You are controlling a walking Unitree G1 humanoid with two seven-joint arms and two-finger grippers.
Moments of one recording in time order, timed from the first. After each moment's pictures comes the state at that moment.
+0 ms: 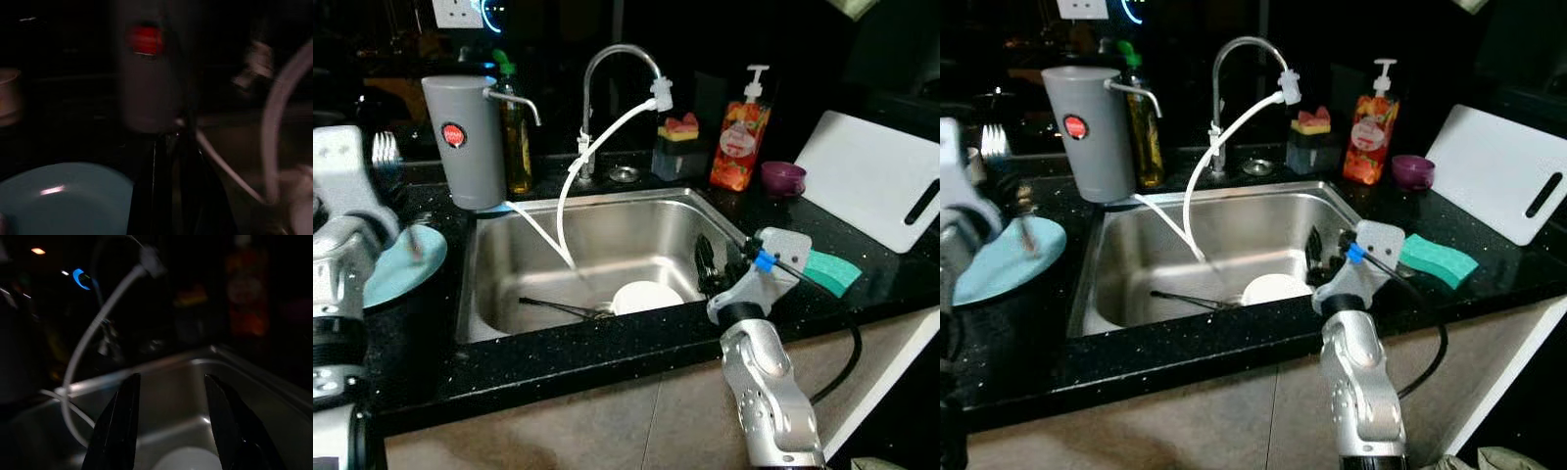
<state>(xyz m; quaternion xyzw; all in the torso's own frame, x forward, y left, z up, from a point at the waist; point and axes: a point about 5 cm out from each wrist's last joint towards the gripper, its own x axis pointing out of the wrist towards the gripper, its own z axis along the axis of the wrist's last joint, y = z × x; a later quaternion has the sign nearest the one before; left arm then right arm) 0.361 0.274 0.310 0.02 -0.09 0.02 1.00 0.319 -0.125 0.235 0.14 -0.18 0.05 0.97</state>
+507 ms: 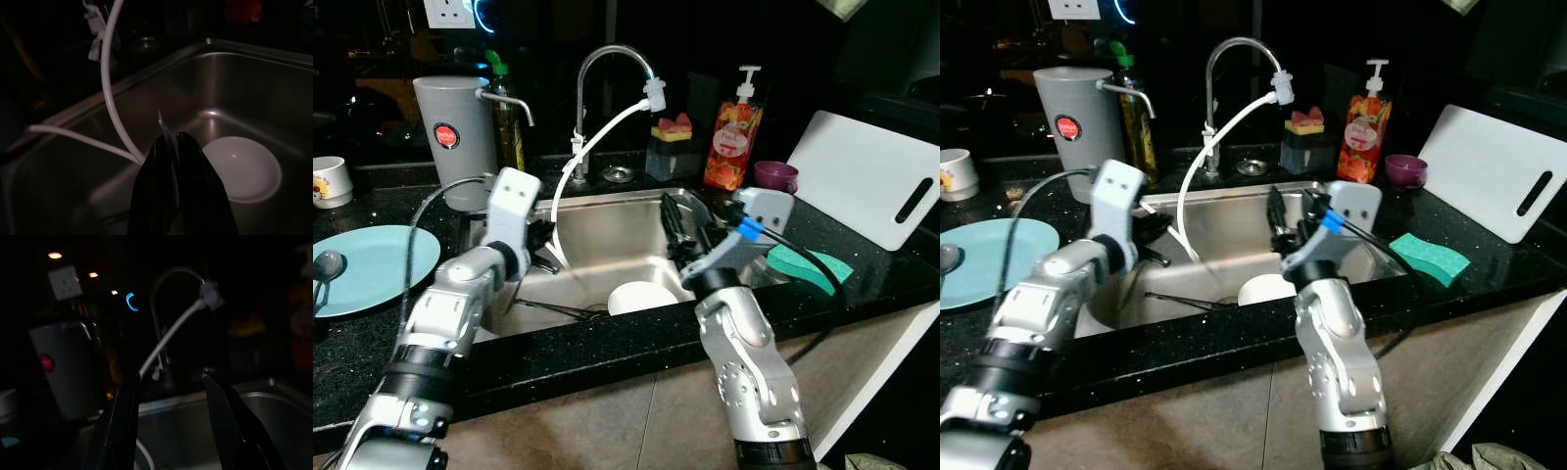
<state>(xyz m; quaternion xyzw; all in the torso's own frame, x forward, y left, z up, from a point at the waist) 0.383 0.156 0.268 0.11 -0.06 -0.18 0.98 0.322 -0.091 0.269 0.15 -0.22 0.14 0.95</state>
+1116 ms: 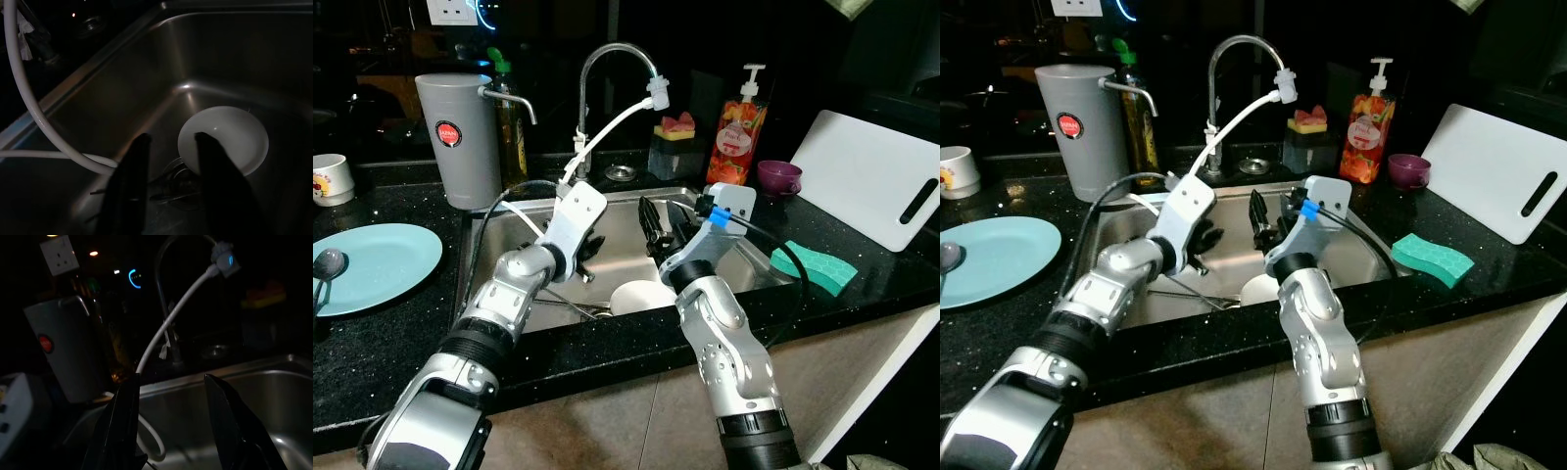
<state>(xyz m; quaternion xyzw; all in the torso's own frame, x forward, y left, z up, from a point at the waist) 0.404 0.109 0.242 0.20 -0.03 -0.25 0.95 0.343 -0.074 0.260 0.17 -0.17 0.15 0.96</state>
